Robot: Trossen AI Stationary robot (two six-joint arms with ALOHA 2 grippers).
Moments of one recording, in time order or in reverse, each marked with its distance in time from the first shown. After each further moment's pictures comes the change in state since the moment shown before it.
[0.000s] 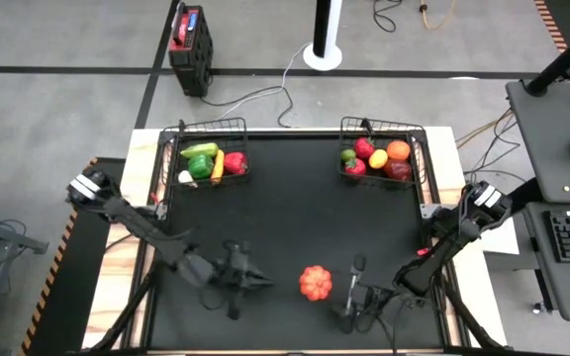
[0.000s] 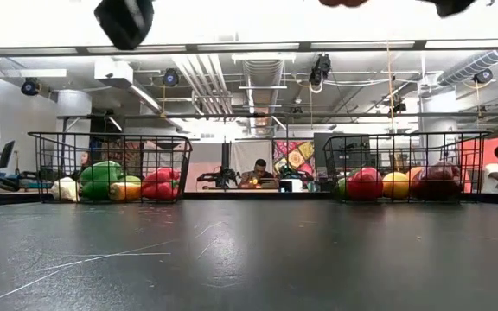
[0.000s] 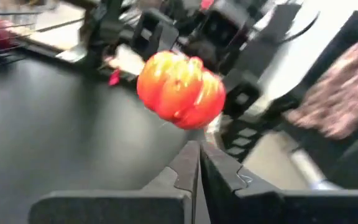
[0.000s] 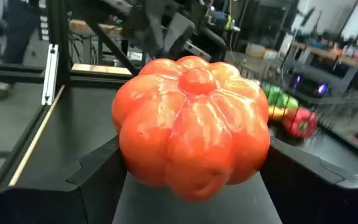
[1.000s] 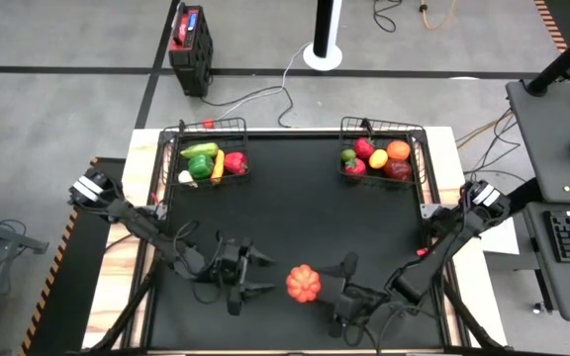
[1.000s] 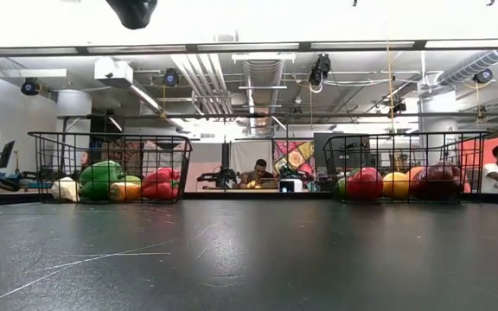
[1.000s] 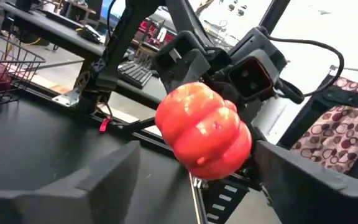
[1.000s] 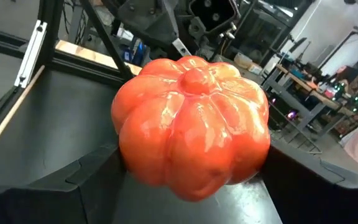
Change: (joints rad) left arm 0.001 0.014 -0.045 0.318 -0.059 0.031; right arm -0.048 0.001 0.310 -0.401 -0.018 -0.208
